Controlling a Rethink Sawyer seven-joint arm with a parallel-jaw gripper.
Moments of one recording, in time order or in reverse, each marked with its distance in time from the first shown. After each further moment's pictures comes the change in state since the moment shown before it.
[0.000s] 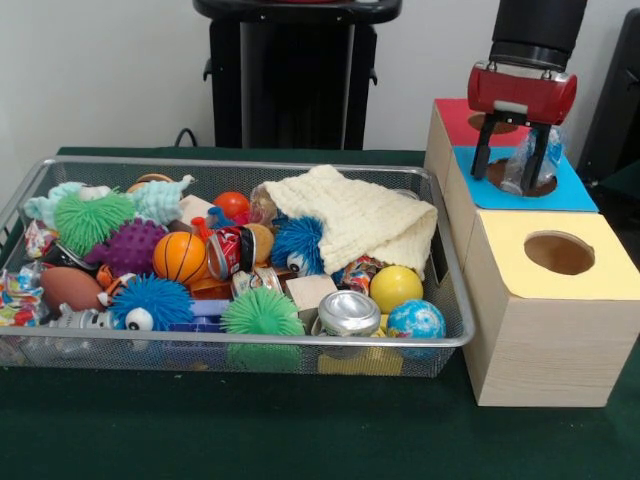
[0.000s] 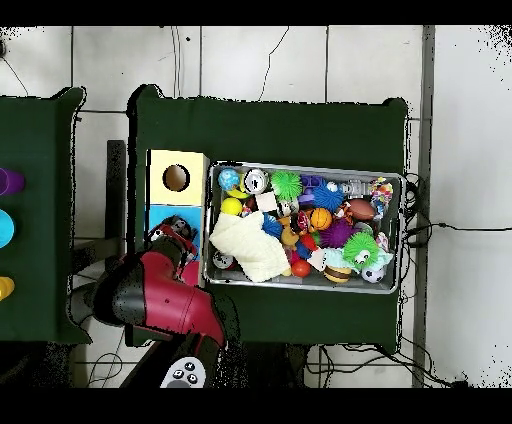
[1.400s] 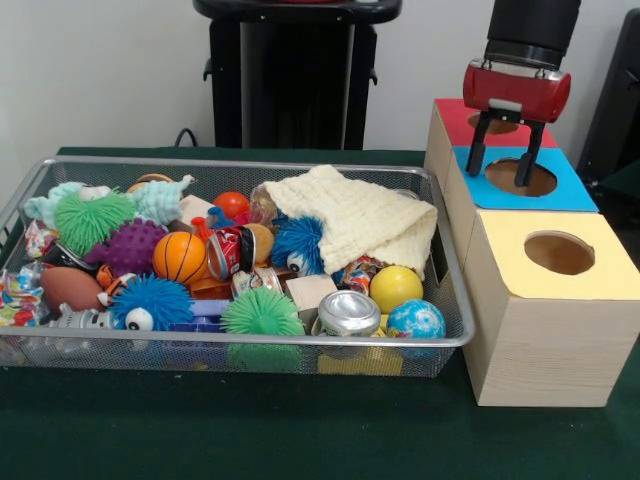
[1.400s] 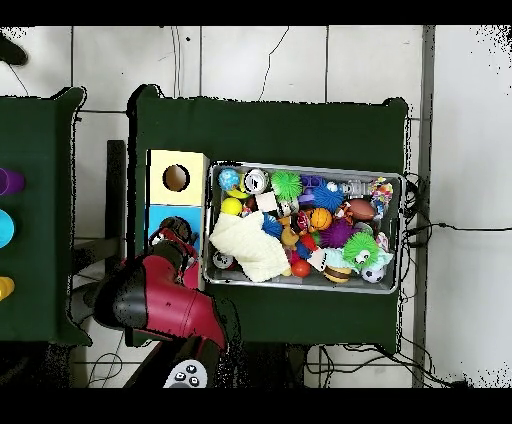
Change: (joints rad) arm -0.005 -0.007 0.007 0.021 -0.001 0.000 0.000
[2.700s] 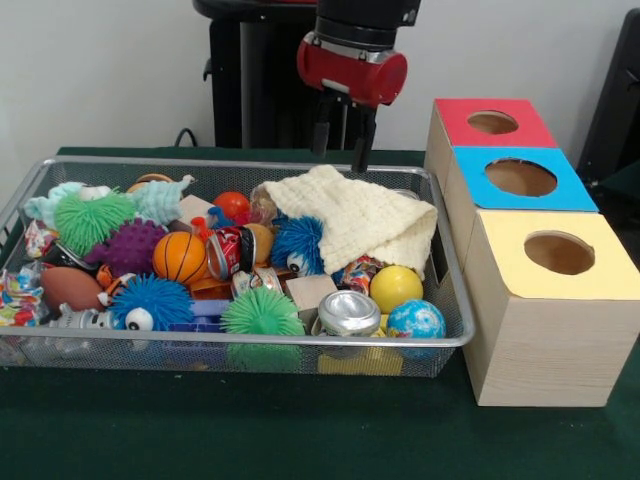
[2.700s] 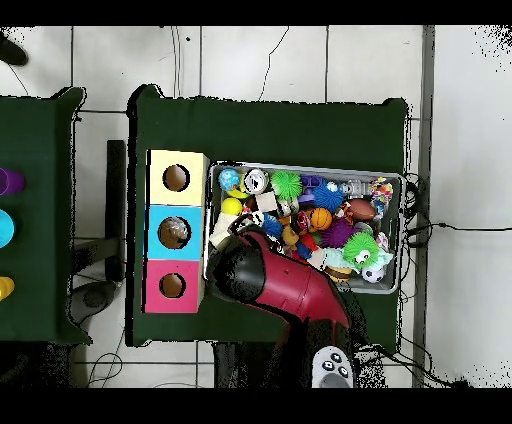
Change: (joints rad) arm -0.446 -0.119 0.088 -0.068 -0.332 0.308 0.000
